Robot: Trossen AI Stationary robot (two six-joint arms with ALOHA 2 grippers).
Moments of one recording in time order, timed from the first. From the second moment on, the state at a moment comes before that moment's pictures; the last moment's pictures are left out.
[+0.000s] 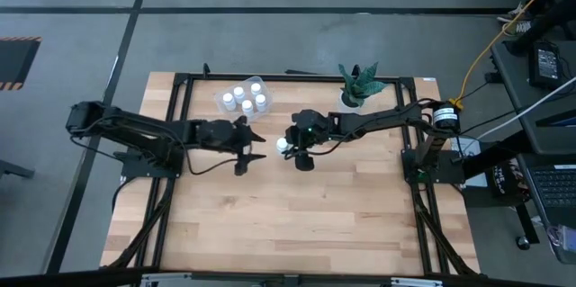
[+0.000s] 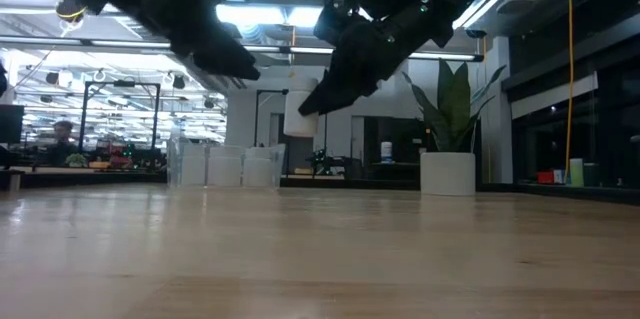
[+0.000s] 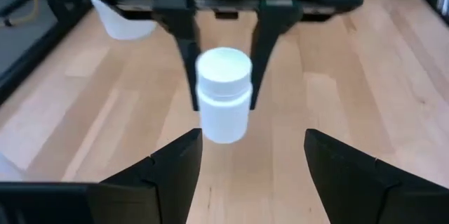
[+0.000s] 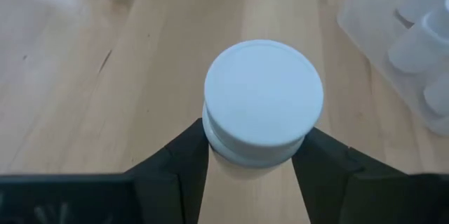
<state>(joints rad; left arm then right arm) 0.01 1.12 0.54 0.10 -0.09 -0.06 -0.11 1.80 1.12 0.00 -0.15 -0.16</state>
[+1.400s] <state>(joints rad) -0.01 1.44 0.95 -0.23 -0.21 0.02 -0.10 1.80 1.12 0.04 -0.16 -0.19</state>
